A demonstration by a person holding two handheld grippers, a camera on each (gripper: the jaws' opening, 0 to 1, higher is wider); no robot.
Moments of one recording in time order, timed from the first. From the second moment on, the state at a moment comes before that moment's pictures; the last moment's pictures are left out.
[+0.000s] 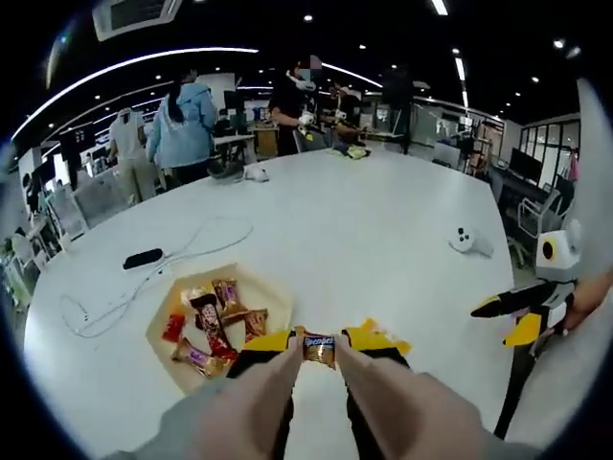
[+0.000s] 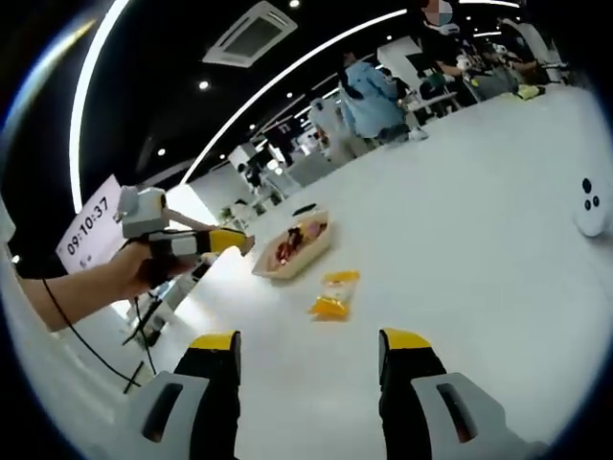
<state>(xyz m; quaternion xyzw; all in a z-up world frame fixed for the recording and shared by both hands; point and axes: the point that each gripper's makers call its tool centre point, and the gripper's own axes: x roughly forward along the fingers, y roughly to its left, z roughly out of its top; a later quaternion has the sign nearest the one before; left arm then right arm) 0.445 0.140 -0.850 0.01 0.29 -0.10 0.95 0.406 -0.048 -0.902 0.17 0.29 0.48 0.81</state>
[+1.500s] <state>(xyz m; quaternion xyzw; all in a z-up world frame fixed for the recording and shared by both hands) 0.470 0.210 -0.804 0.02 0.25 -0.05 0.97 0.386 -0.026 -0.895 0.12 0.27 0.50 0.81</state>
